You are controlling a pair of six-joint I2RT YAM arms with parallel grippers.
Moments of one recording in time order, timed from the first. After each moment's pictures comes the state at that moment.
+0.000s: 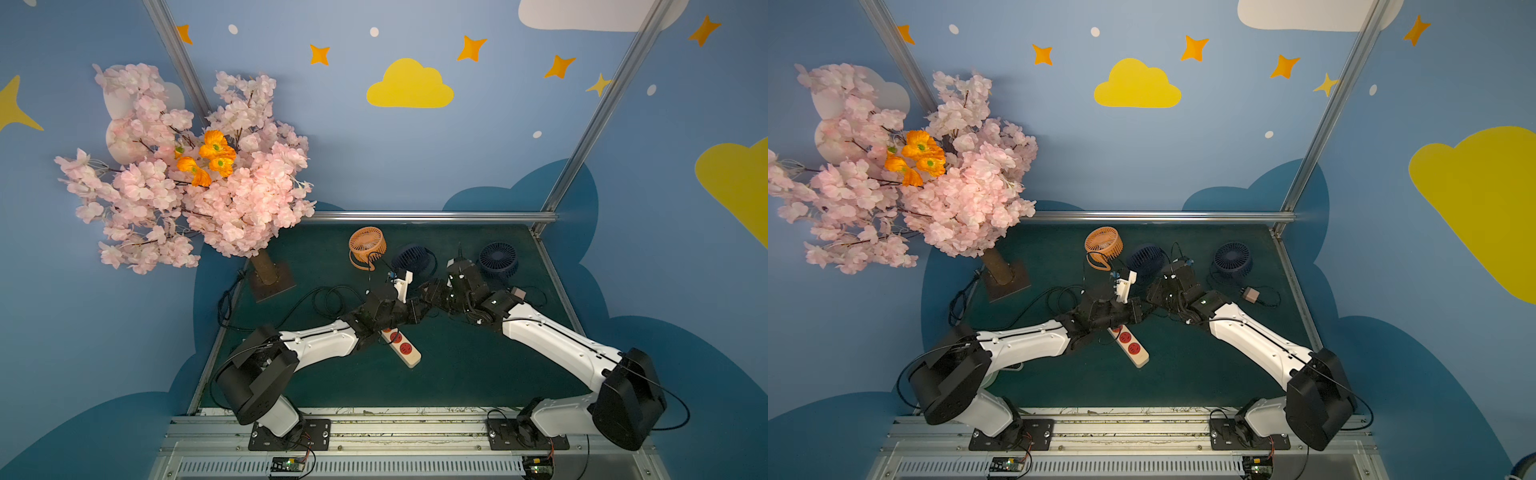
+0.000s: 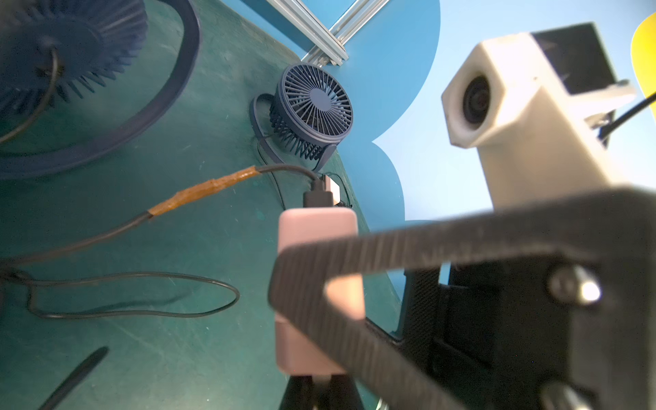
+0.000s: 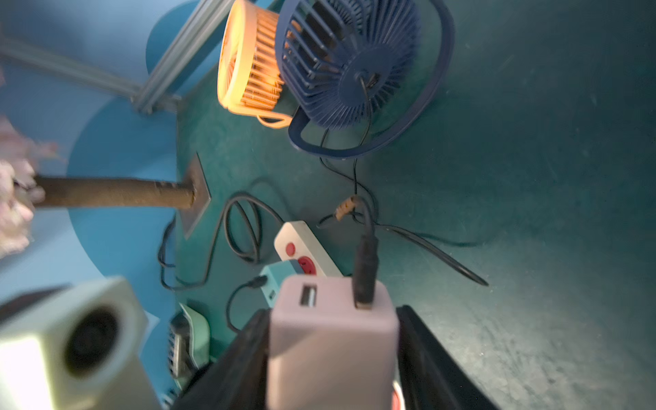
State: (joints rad) left arm -0.78 1.57 0.80 0.43 0.27 -0.87; right arm 0.71 1.38 1.01 -0.35 -0.01 0.95
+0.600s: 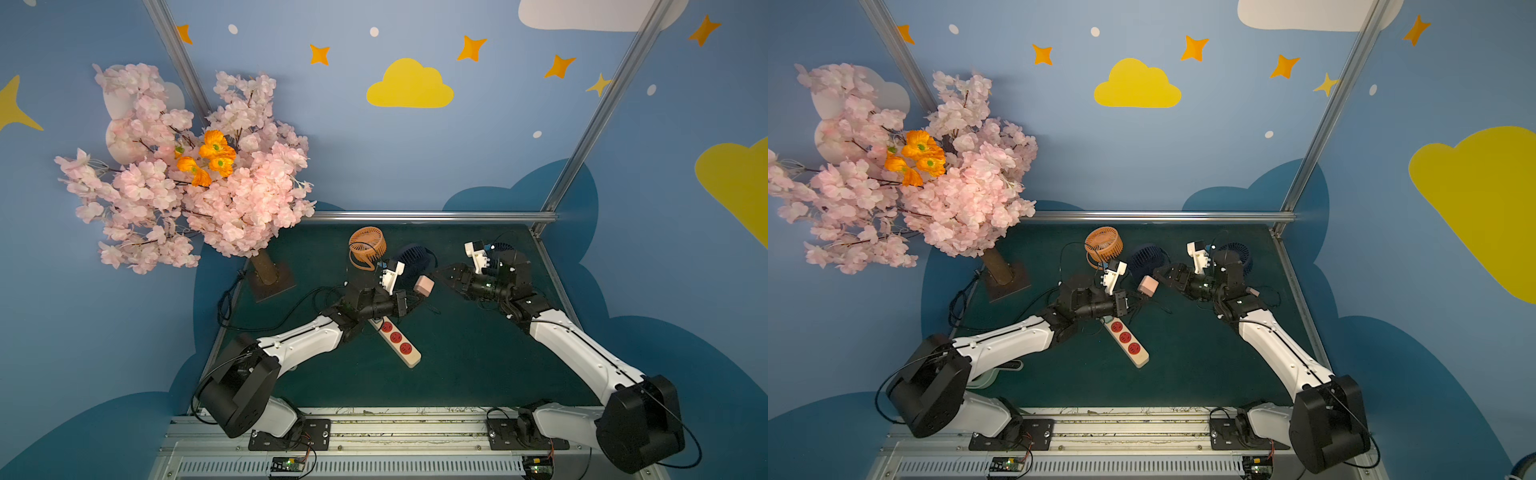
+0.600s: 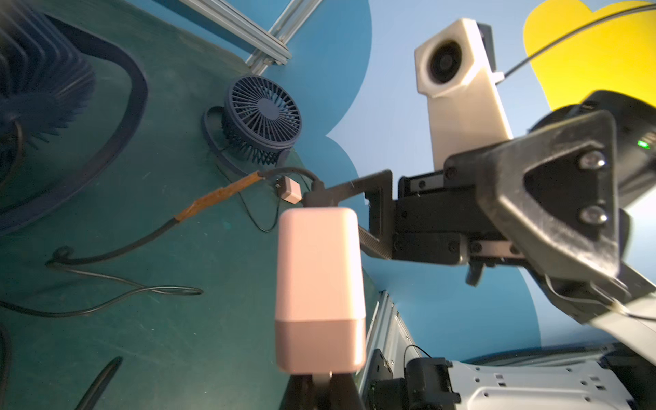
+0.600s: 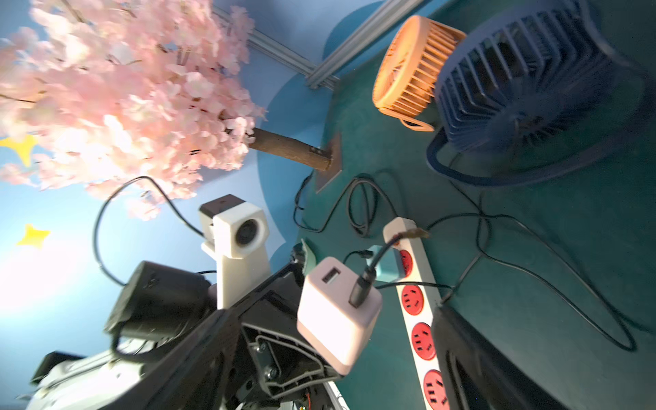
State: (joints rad) left arm -0.64 1.46 0.79 0.42 0.57 -0.77; right arm 0.36 1.26 0.88 0.02 -0.77 0.83
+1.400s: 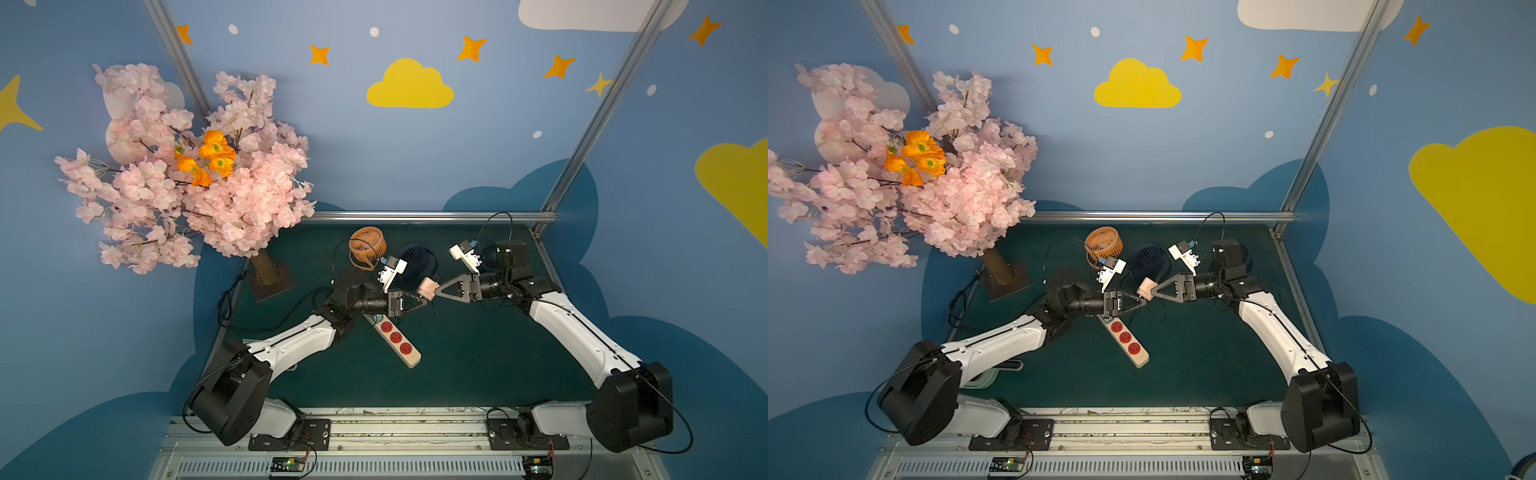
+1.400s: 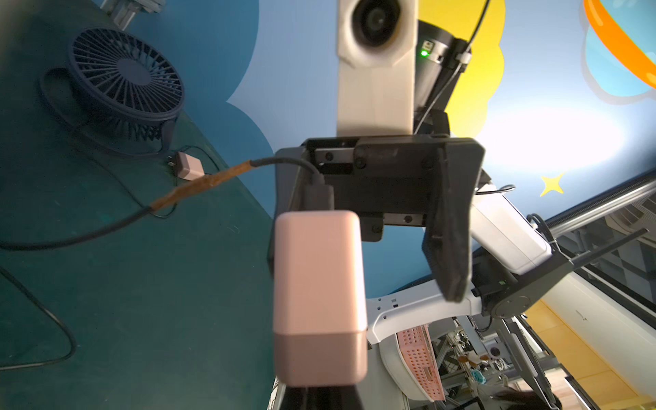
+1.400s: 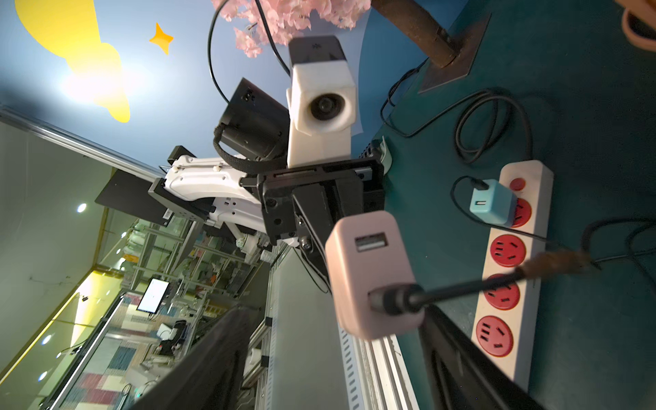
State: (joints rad) left arm -0.60 1.42 0.79 0.56 0.91 -0.87; right arm 0.35 1.35 1.07 -0.37 -1.30 0.34
